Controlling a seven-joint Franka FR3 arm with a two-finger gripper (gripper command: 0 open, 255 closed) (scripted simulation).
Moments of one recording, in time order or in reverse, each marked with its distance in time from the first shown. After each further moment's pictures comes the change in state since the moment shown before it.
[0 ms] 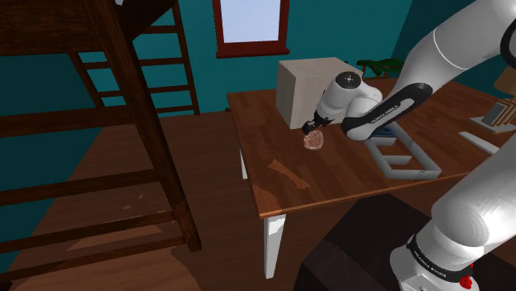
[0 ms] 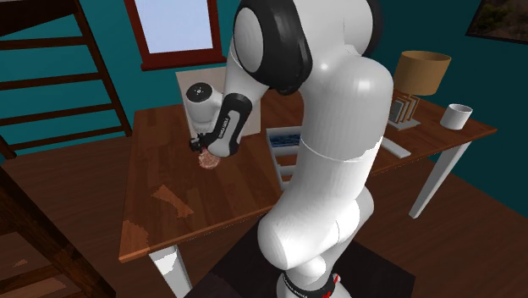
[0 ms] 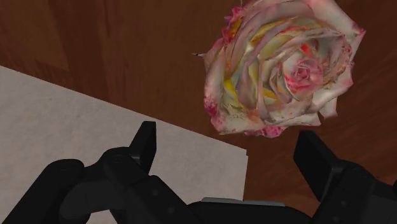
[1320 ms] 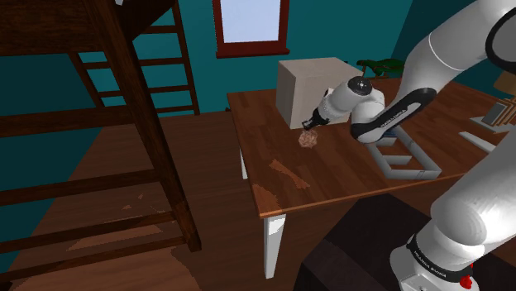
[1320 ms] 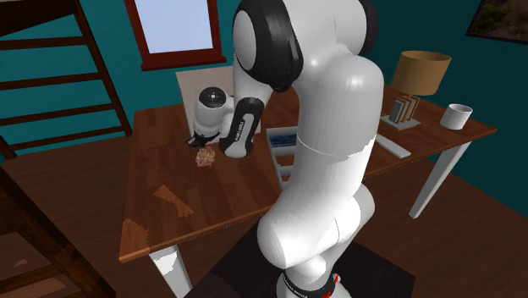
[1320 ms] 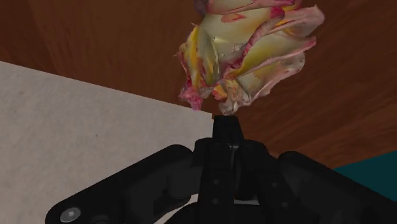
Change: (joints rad) arm -0.025 0.047 -0.044 0.012 -0.254 0.268 0.217
